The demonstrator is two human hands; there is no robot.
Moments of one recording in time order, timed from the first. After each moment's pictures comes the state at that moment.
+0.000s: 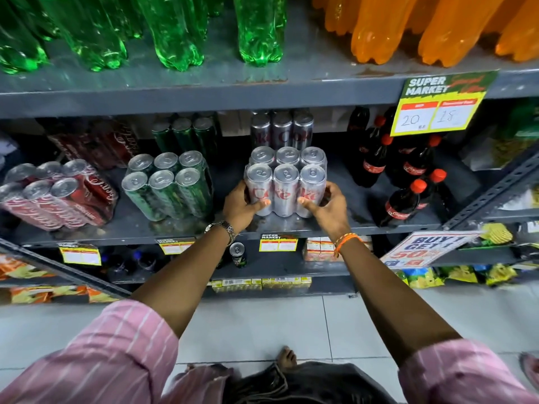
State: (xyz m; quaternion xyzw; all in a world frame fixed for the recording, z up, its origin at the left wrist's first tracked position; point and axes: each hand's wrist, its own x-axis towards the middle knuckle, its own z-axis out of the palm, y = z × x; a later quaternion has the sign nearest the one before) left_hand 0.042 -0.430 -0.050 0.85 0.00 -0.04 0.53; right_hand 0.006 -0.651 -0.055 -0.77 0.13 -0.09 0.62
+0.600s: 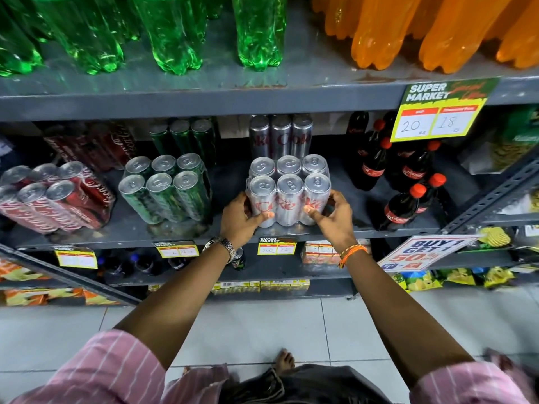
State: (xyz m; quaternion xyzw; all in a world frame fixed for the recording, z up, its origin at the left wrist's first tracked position) left_hand 0.024 -0.431 -0.062 0.86 -0.05 0.02 0.51; right_hand 0.000 -0.662 -0.068 -0.79 0.12 -0.12 0.59
